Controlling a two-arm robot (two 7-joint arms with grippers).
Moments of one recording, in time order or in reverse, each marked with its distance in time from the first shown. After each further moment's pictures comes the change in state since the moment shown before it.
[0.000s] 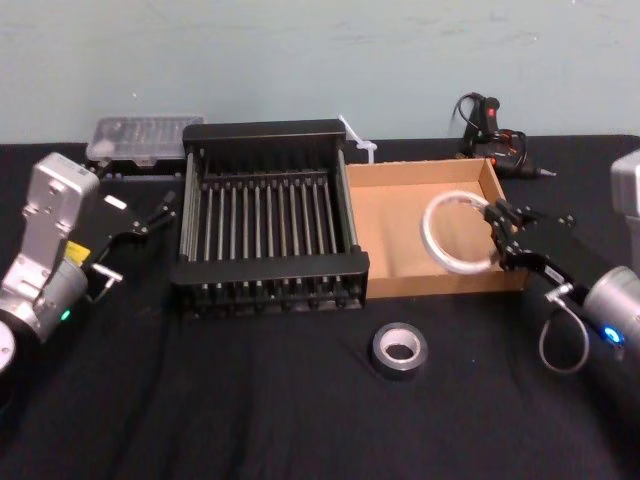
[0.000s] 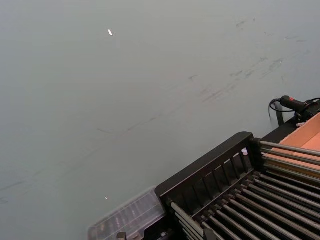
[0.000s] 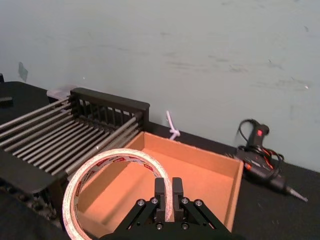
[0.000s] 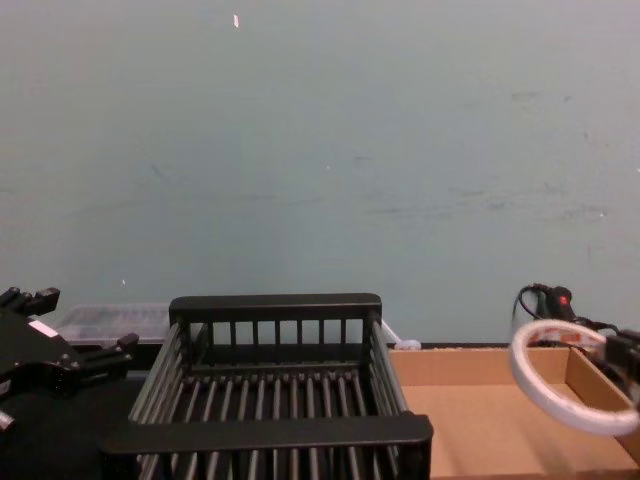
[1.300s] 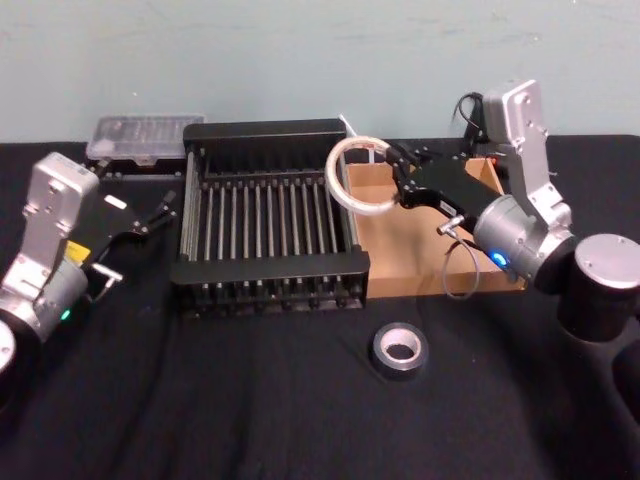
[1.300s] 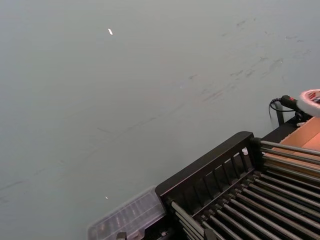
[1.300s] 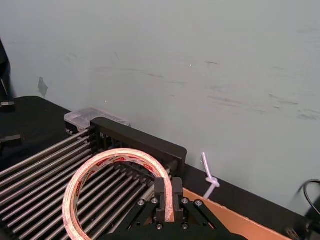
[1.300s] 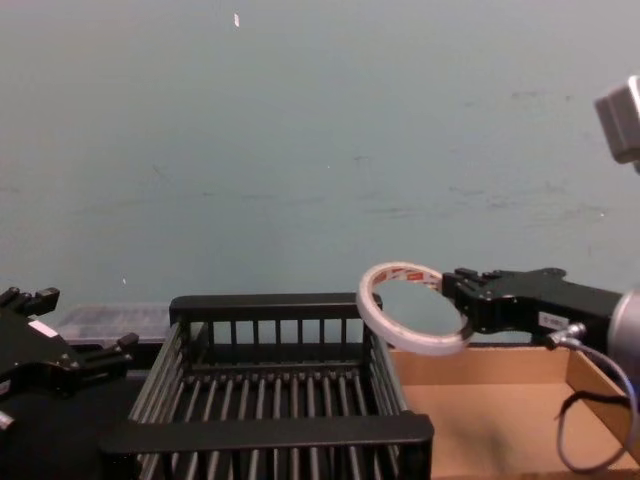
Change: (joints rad) left arm 0.000 0.000 0.000 0.000 0.000 0.000 0.000; right arm 0.322 -0.181 -0.165 0.271 -0.098 -0.012 0.011
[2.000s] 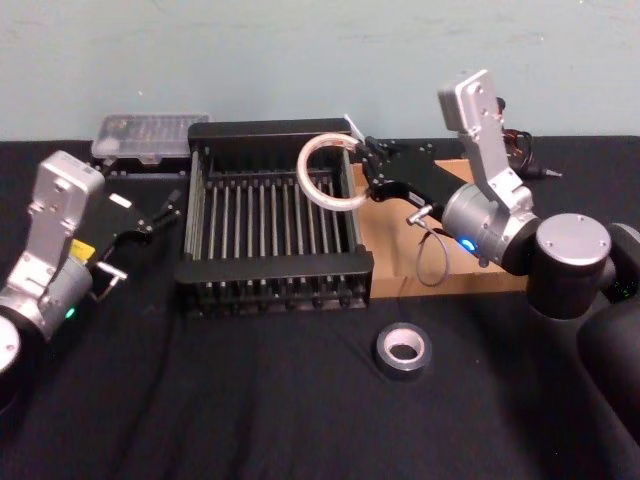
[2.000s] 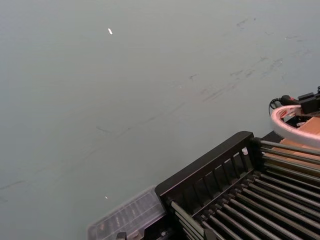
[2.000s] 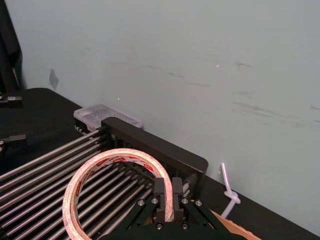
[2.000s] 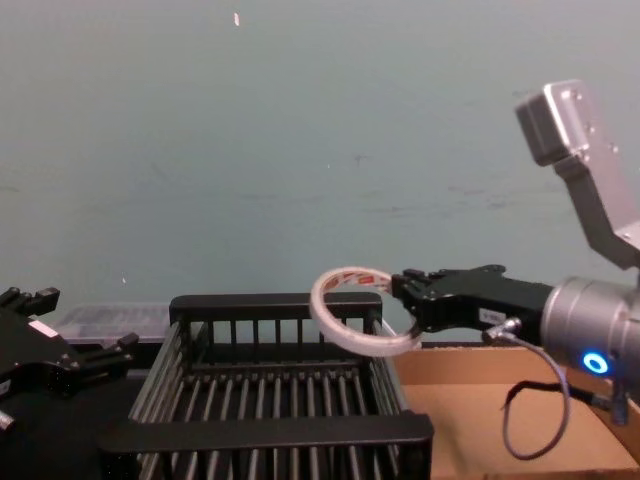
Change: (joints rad) left arm 0.000 0.000 0.000 0.000 0.000 0.000 0.000; right arm 0.111 -0.061 -0.059 0.144 -0.051 -0.026 0.030
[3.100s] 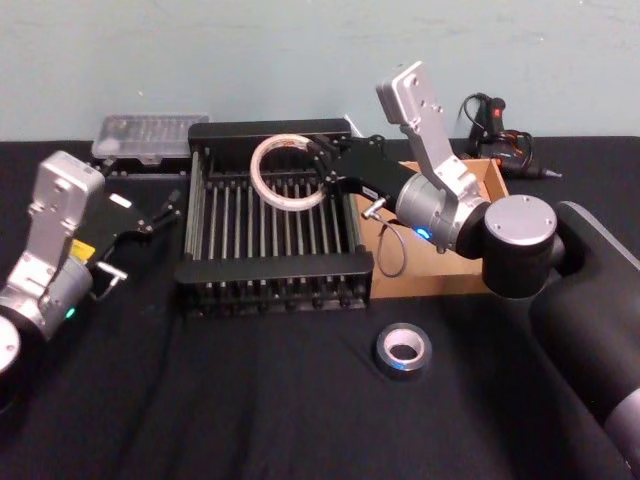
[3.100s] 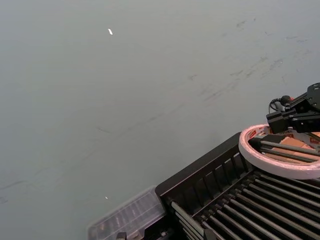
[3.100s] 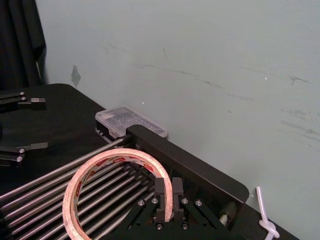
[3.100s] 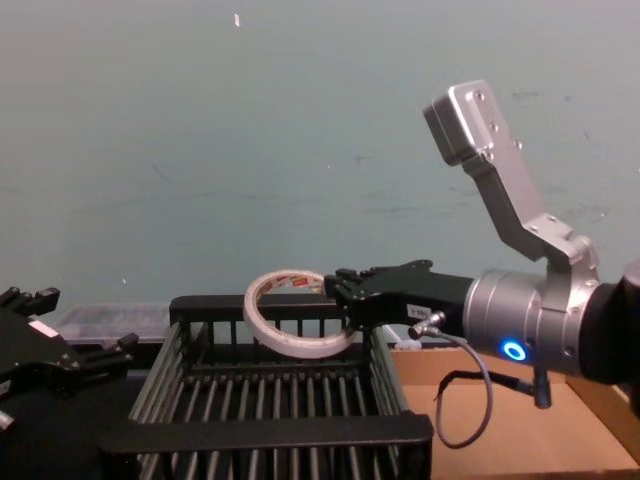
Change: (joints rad) left arm 0.000 0.000 0.000 0.000 0.000 0.000 0.000; right arm 0.102 -0.080 -0.058 0.140 -0.050 -0.035 0.036
